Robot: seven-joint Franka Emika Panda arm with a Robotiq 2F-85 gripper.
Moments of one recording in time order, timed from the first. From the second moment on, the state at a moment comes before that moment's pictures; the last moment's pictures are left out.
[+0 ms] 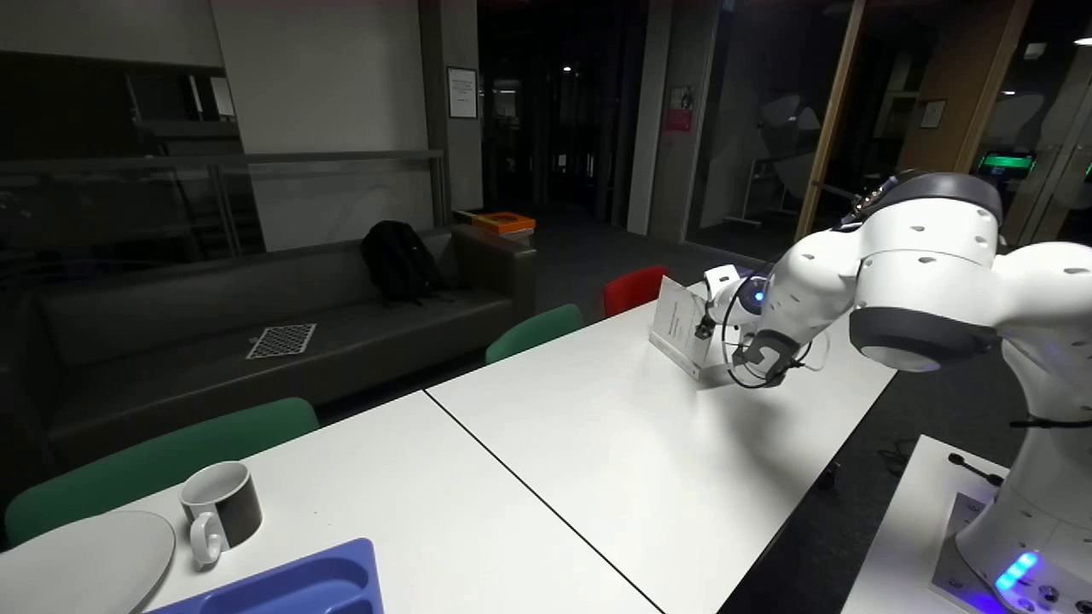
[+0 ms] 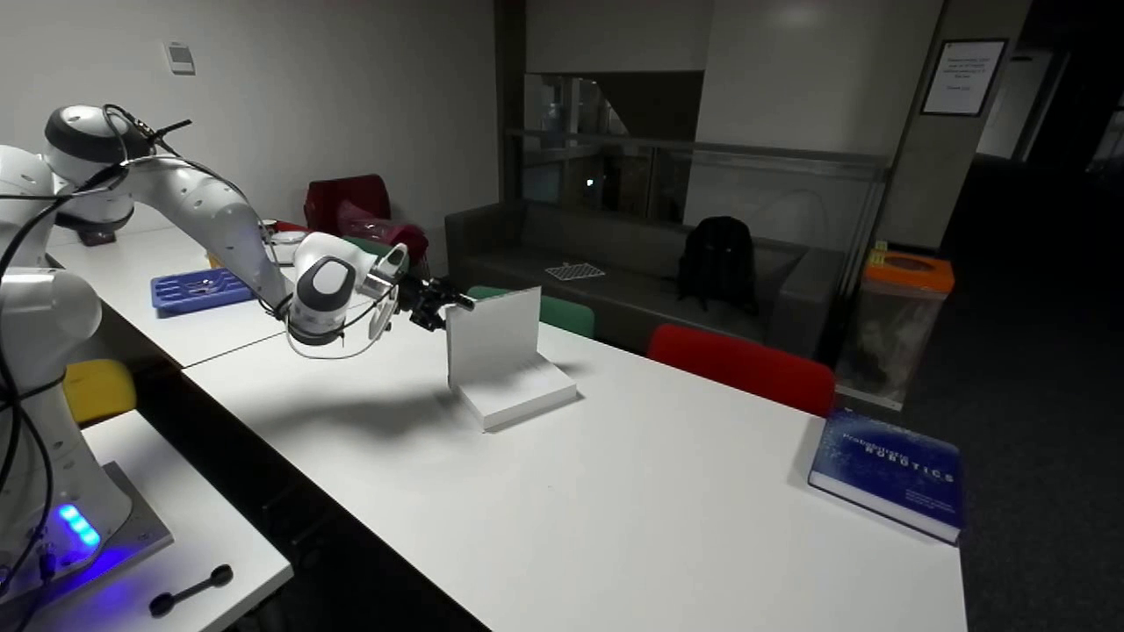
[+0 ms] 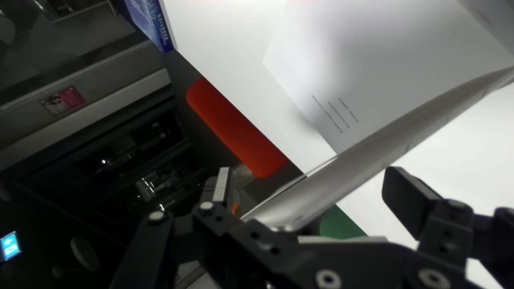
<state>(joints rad) 1.05 1.06 -1.17 -2.36 0.22 3.45 -0.06</state>
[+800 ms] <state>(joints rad) 1.05 0.97 -1.23 -2.38 0.22 3.45 -0.06</state>
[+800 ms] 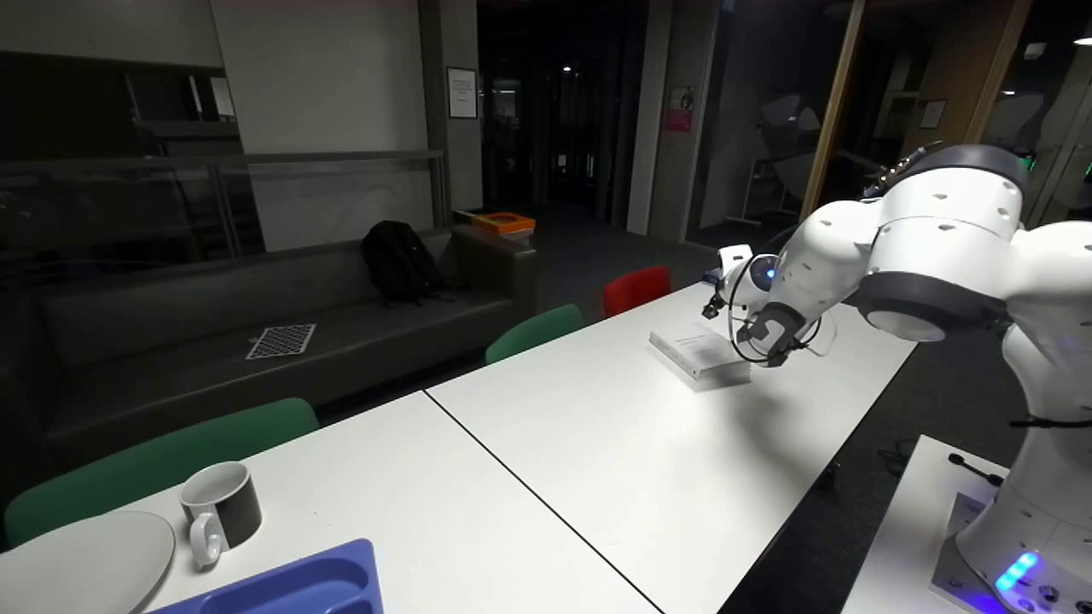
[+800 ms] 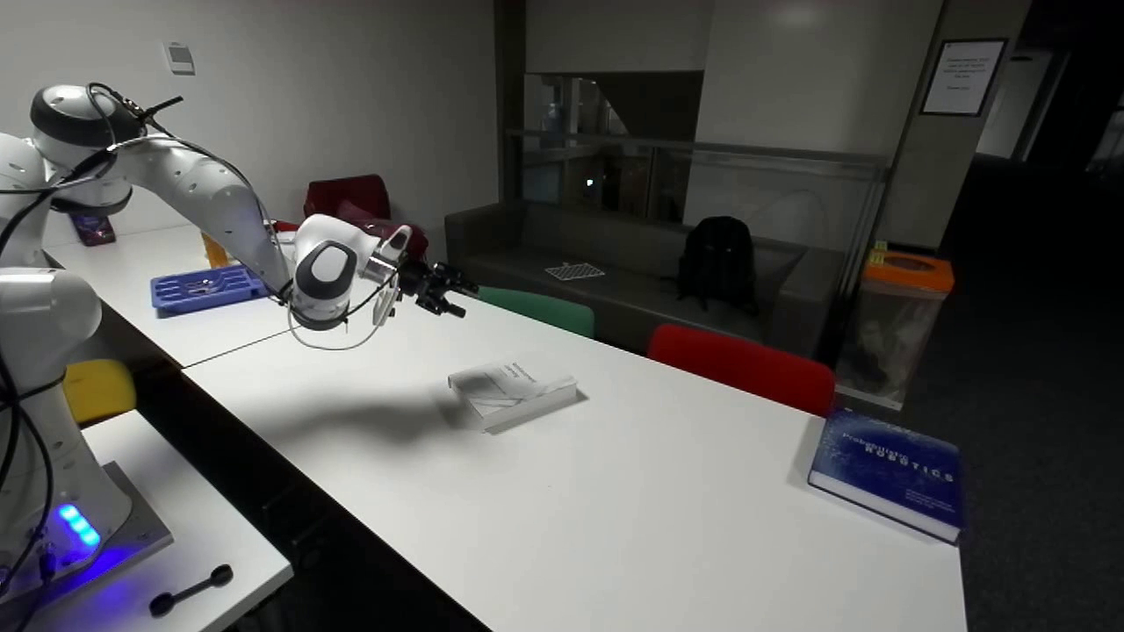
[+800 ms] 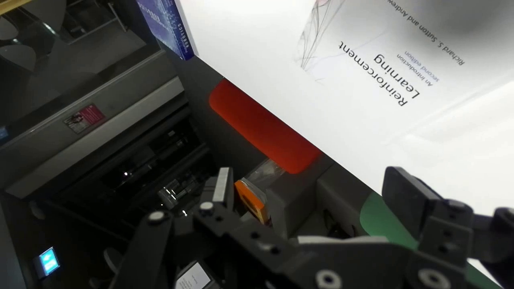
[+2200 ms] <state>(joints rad) 1.07 0.46 -1.22 -2.42 0.04 3.45 -0.16</state>
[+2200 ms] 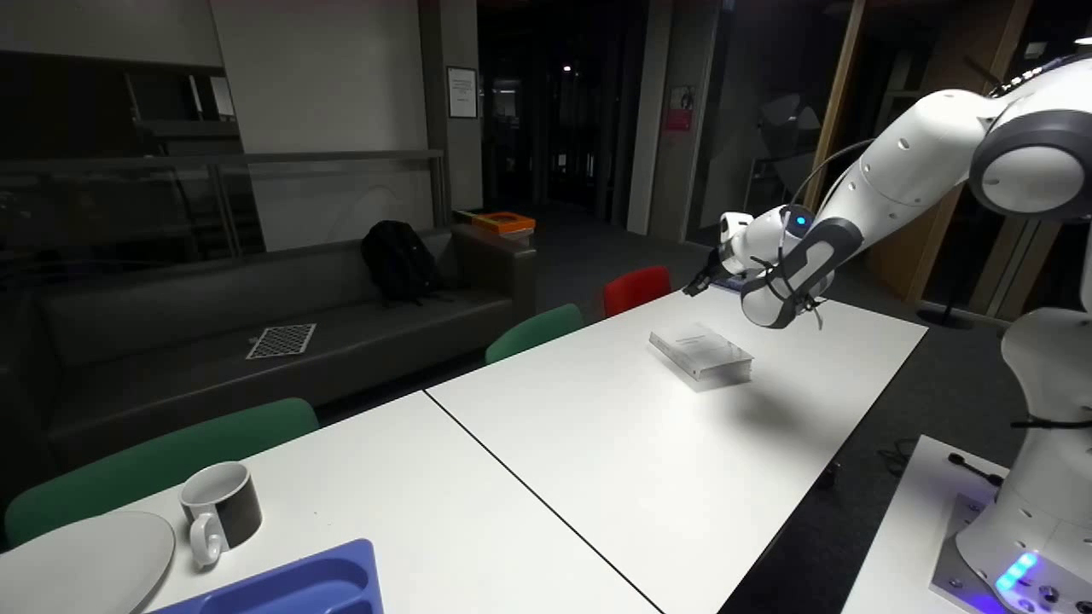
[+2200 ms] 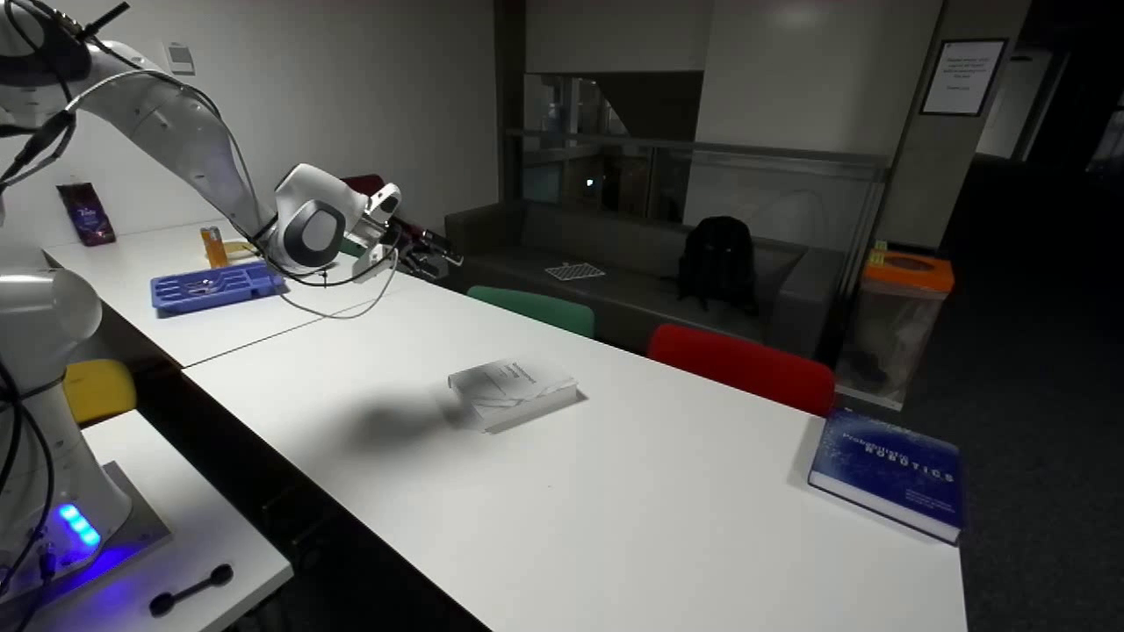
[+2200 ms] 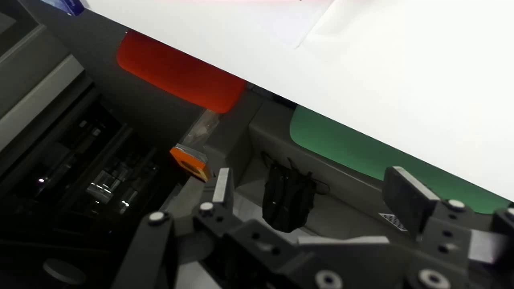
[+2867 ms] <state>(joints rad) 0.96 0.08 -1.19 -2.63 -0.28 3.43 -0.18</state>
